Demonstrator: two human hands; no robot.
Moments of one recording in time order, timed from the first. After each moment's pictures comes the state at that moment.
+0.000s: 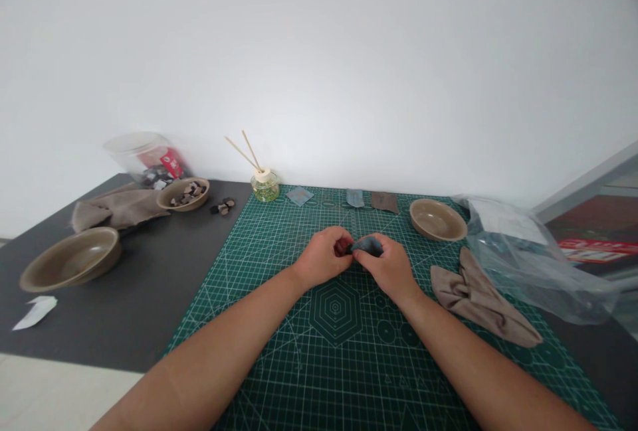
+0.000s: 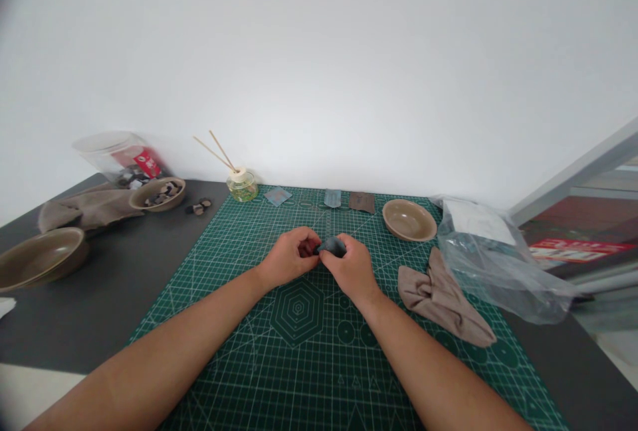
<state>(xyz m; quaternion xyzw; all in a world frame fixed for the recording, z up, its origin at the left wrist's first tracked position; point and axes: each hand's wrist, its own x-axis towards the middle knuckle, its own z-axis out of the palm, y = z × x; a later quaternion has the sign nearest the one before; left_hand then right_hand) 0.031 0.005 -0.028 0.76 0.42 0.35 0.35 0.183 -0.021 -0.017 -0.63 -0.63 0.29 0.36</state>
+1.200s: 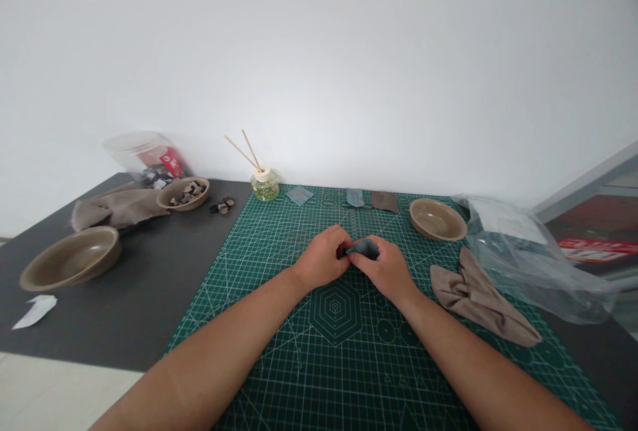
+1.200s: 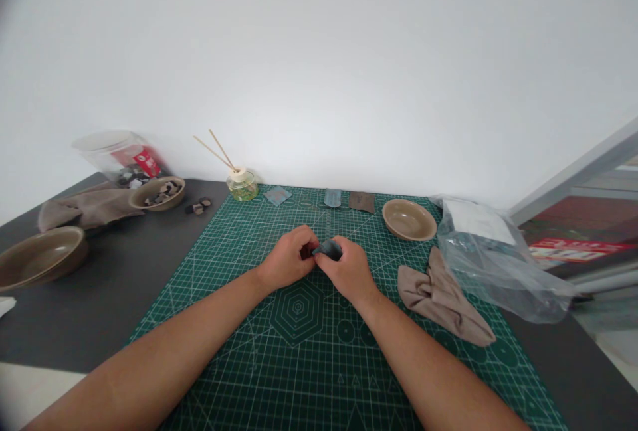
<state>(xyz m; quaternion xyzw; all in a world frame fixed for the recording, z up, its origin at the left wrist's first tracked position) 0.029 0.003 -0.025 0.81 0.39 0.34 0.27 0.181 -0.023 -0.018 -0.61 -0.67 0.26 0.34</state>
